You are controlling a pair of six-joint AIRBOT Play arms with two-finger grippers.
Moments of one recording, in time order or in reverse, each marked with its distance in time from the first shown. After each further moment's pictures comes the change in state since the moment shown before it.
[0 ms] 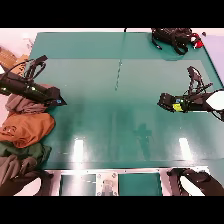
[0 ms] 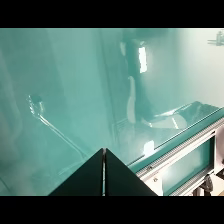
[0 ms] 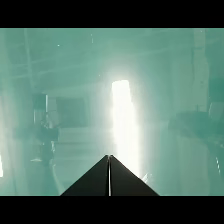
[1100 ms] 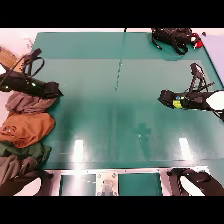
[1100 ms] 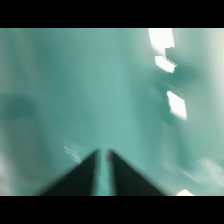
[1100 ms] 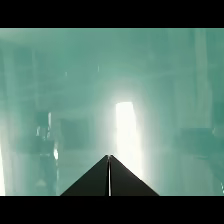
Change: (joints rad) left arm 0.000 -0.002 -0.003 0.188 0.265 0.004; right arm 0.000 0.000 -0.004 0.000 -0.106 0.000
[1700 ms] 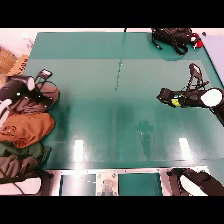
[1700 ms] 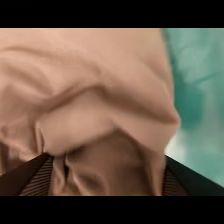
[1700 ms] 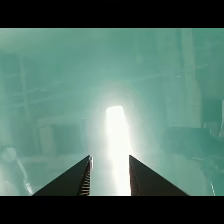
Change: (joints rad) left arm 0.002 -0.345 -0.081 0.687 0.301 0.075; right arm -0.031 -0.086 0.000 -0.030 -0.059 0.000
